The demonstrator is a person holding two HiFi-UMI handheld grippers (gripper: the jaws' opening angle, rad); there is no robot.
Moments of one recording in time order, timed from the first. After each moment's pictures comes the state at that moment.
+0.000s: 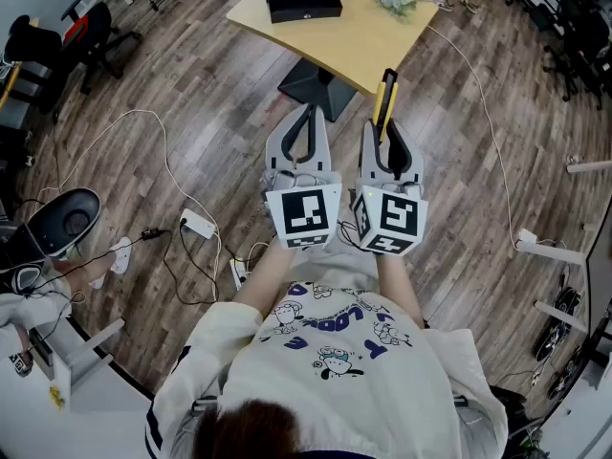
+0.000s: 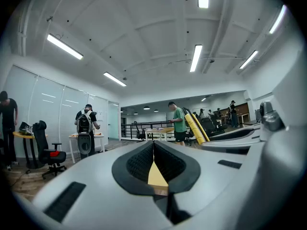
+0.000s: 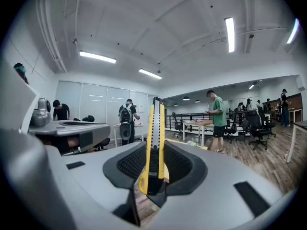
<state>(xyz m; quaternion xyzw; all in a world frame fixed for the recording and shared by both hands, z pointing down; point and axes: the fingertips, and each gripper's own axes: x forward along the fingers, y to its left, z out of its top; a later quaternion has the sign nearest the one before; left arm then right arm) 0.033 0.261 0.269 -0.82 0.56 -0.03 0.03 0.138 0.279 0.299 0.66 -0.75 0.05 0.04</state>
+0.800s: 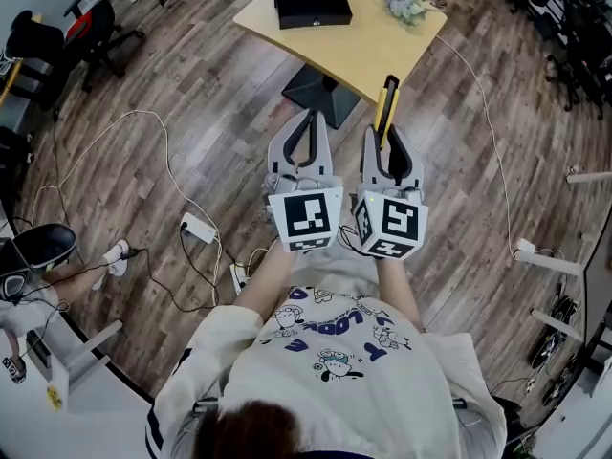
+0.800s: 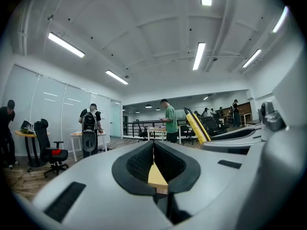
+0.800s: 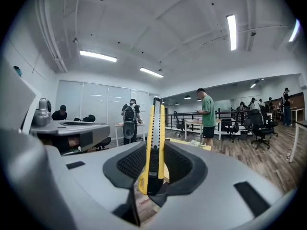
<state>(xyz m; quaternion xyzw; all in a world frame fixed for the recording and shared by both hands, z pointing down) 0.015 0.233 0.279 -0.82 0.57 -0.04 0.02 0.123 0.252 0.308 0.66 -0.75 0.06 0.05</state>
